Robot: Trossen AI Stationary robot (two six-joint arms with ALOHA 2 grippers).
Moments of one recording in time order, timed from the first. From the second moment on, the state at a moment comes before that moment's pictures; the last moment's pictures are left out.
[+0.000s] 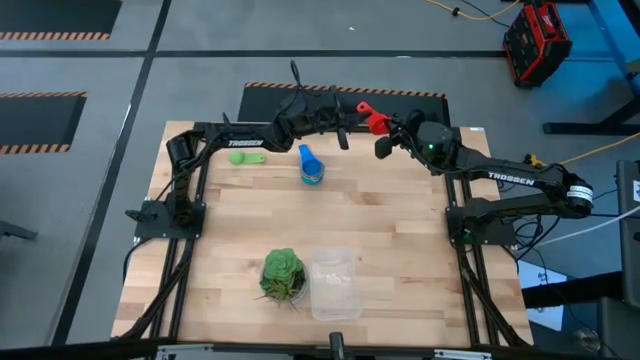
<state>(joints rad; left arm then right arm) 0.46 1.95 1.41 0.87 0.27 -0.16 -0.39 1.09 0.77 0.09 0.56 0.10</state>
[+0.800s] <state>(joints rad) 0.46 1.95 1.41 0.87 0.28 -0.15 -0.39 1.09 0.77 0.09 0.53 0.10</state>
